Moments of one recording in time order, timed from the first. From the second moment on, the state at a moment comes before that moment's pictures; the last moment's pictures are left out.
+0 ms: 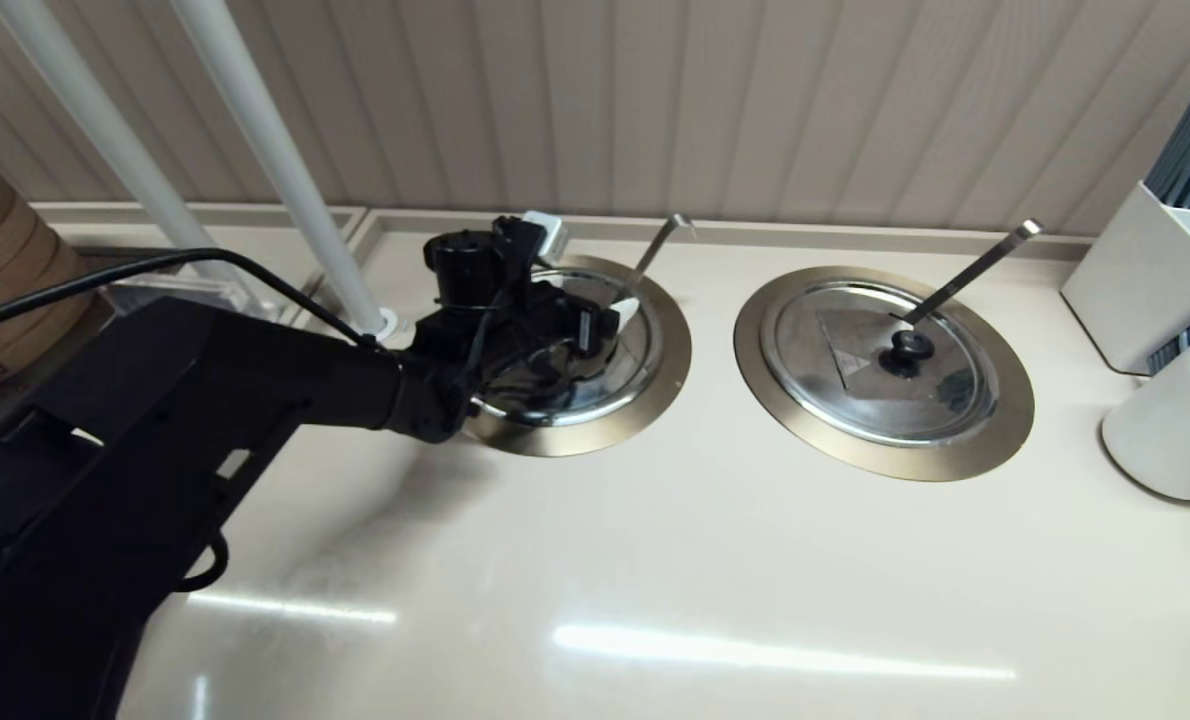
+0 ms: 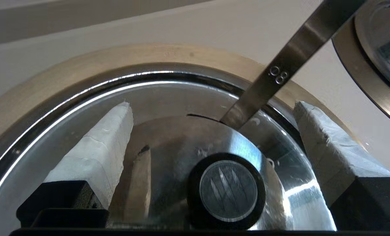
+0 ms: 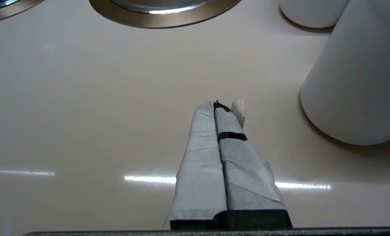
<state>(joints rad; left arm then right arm) -0.47 2.29 -1.68 -0.65 -0.13 0.09 0.00 0.00 0.00 -0.01 -0.02 0.02</state>
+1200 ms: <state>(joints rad) -0.44 2.47 -1.96 -0.64 -0.12 0.12 0.00 0.00 0.00 -0.01 -0.02 0.02</state>
